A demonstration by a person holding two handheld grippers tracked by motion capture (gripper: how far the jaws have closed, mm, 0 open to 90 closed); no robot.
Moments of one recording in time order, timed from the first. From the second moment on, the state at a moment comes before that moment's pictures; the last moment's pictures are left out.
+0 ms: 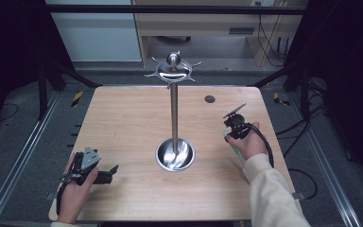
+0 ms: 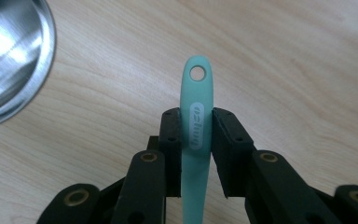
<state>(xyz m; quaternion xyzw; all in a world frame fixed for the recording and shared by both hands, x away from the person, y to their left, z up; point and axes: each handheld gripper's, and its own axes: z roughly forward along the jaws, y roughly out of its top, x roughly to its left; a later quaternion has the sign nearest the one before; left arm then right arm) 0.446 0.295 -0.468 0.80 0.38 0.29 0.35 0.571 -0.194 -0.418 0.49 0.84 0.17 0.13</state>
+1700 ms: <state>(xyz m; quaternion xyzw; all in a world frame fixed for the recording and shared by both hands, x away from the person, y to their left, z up) 0.445 0.295 -0.468 0.80 0.38 0.29 0.35 0.500 -0.183 -0.226 0.38 0.81 0.37 0.26</state>
